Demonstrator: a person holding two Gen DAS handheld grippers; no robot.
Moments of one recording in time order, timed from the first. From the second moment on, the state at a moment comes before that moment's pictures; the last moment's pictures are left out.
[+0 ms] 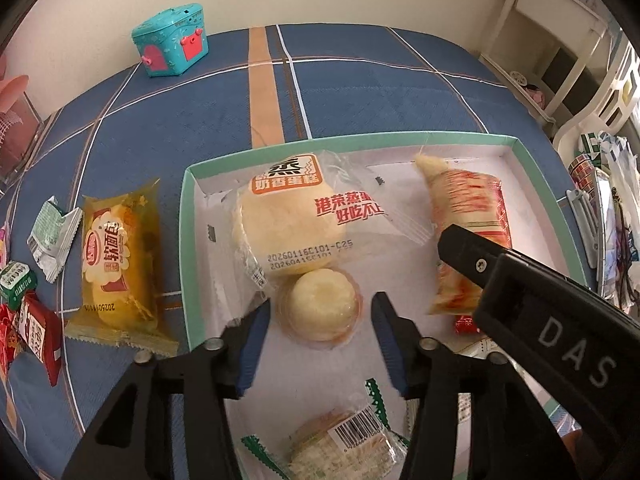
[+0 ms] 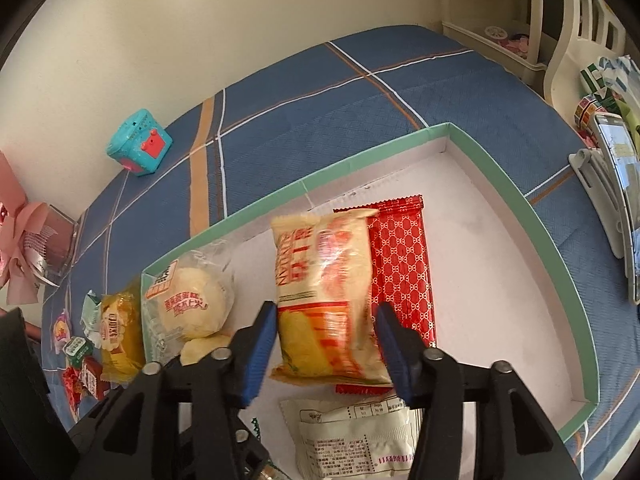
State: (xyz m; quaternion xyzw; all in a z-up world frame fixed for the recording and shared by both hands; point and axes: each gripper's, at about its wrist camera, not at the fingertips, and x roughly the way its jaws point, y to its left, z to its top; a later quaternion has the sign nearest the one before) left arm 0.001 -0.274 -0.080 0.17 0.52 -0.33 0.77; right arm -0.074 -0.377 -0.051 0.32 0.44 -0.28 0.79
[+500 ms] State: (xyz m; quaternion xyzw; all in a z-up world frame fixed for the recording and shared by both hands) left arm -0.007 -0.256 -0.053 0.17 0.54 -0.31 0.76; right arm -0.089 -0.367 -0.008 0.28 0.43 -0.30 0.80
